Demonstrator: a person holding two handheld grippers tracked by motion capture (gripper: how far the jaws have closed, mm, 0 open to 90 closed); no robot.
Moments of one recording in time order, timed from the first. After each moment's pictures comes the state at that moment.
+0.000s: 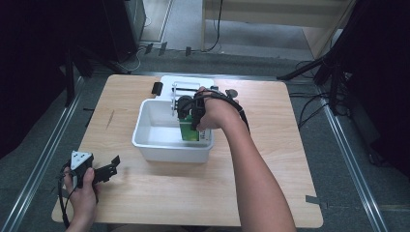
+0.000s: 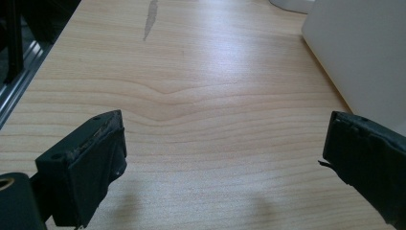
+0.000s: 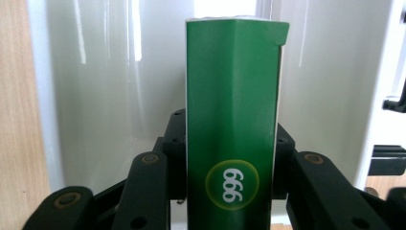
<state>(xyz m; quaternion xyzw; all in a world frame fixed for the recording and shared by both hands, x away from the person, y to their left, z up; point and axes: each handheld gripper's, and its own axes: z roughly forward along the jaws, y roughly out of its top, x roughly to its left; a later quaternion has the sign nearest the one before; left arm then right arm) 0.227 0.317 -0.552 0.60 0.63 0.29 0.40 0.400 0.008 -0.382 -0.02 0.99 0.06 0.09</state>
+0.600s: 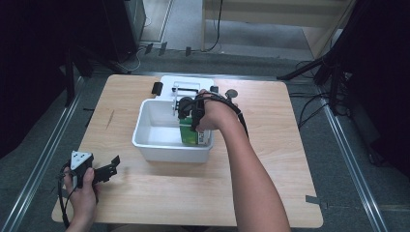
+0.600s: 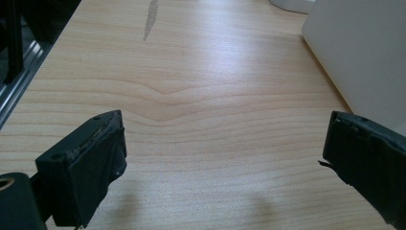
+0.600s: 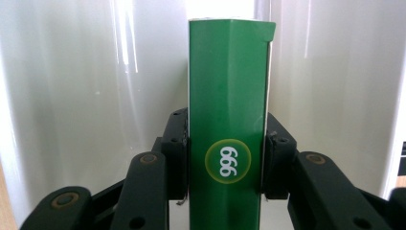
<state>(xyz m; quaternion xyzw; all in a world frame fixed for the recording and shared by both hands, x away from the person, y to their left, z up) 0.227 0.317 -0.552 0.60 0.63 0.29 0.40 0.408 0.008 -0.398 0.01 1.00 0.06 0.08</state>
